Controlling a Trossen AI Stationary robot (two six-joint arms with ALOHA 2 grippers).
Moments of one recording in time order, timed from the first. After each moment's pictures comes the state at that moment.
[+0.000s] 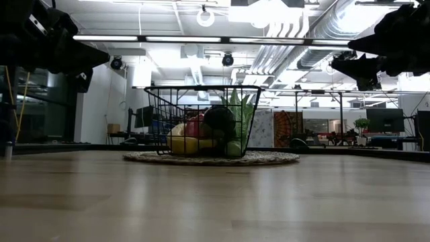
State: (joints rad) left arm 0.13 0.06 0.01 0.01 -0.04 -0.28; right arm 0.02 0.00 0.01 0.02 0.06 0.20
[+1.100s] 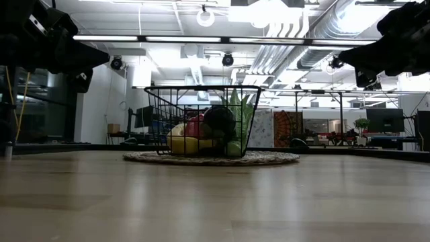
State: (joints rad) left arm 0.13 0.06 0.01 0.01 -0.04 -0.28; right arm 0.02 0.00 0.01 0.02 0.06 0.09
